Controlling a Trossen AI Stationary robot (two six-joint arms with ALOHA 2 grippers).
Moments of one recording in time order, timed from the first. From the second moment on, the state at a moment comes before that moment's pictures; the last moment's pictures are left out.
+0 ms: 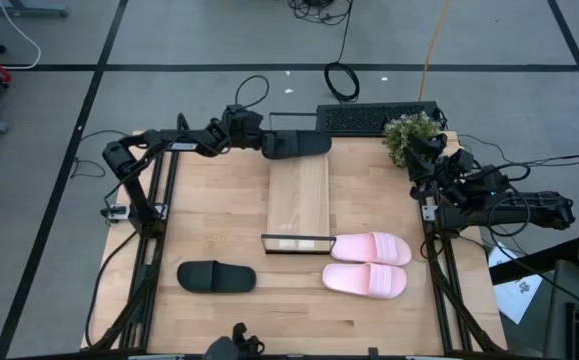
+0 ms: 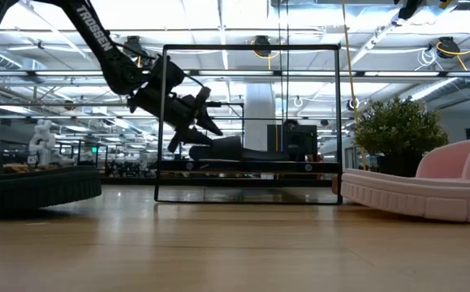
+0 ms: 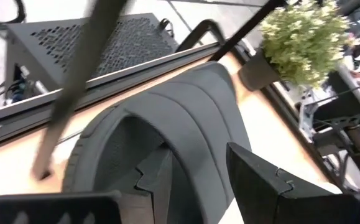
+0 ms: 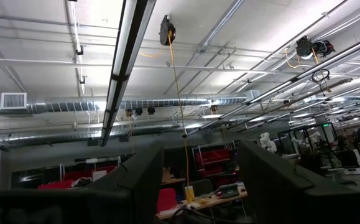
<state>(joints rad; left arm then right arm) 0.73 1.78 0.95 0.36 0.42 -0.54 -0.06 0.45 0.38 0.73 0.37 -0.05</state>
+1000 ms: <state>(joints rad) 0.73 1.78 0.95 0.34 0.39 -0.45 -0.06 0.45 0.38 0.74 0.37 -0.04</state>
